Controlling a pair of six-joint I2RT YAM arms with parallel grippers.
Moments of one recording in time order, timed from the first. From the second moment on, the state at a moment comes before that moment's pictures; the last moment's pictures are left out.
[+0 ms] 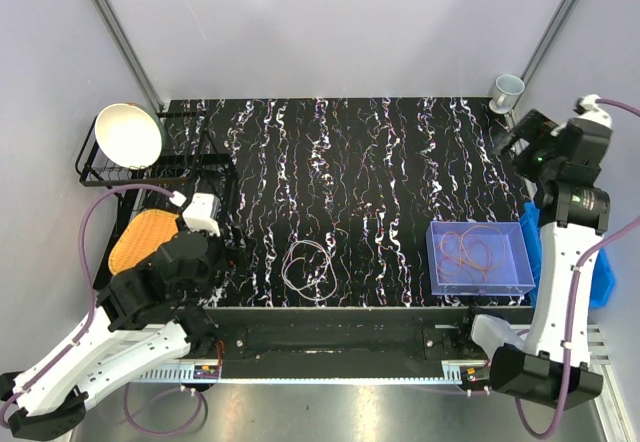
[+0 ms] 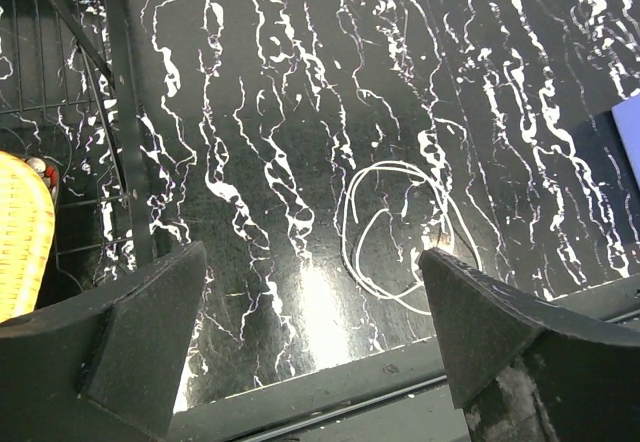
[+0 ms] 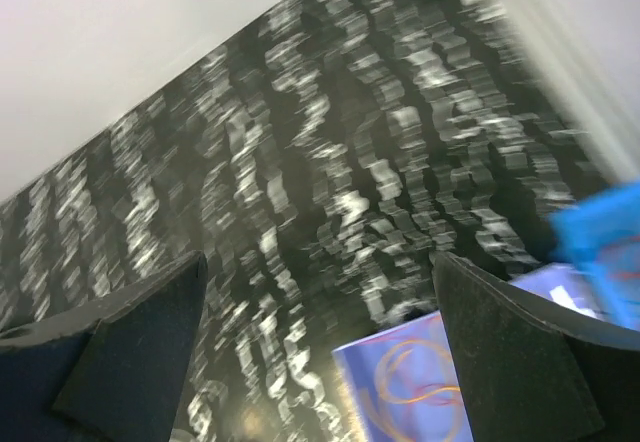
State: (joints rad) left arm -0.87 0.47 0.79 -0.84 -0.46 -0.49; right arm -0.29 1.04 1.34 -0.72 -0.06 0.40
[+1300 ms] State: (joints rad) left arm -0.87 1.21 0.59 -0.30 -0.24 -0.57; right arm 0.46 1.25 1.26 -0.72 0.10 0.49
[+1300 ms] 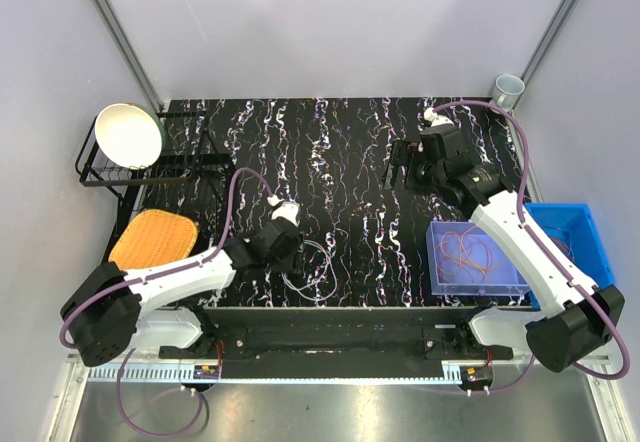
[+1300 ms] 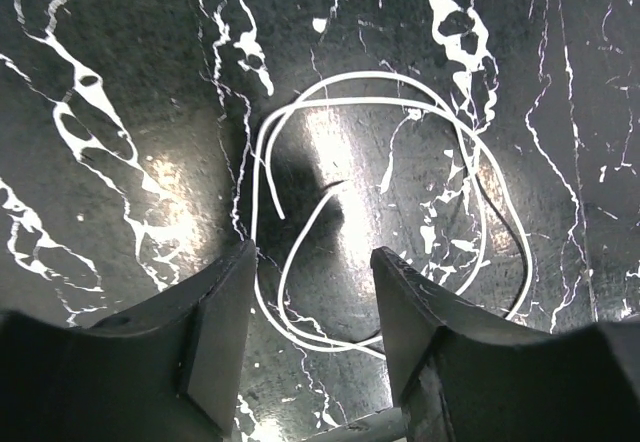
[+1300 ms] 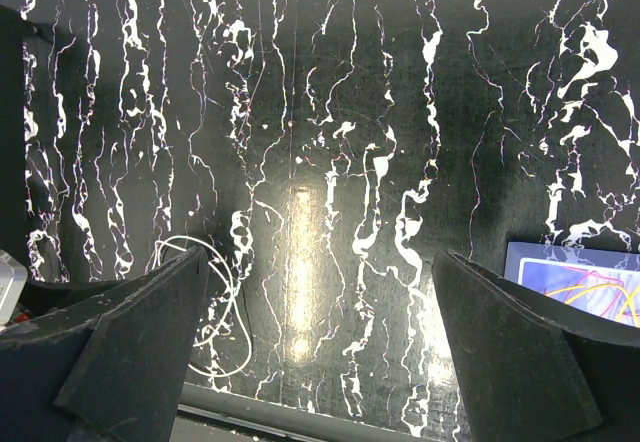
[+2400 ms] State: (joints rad) left arm -0.92 1.21 0.66 -0.39 -0.21 -0.57; right arm 0.46 1.27 1.23 -0.68 0.07 0.48
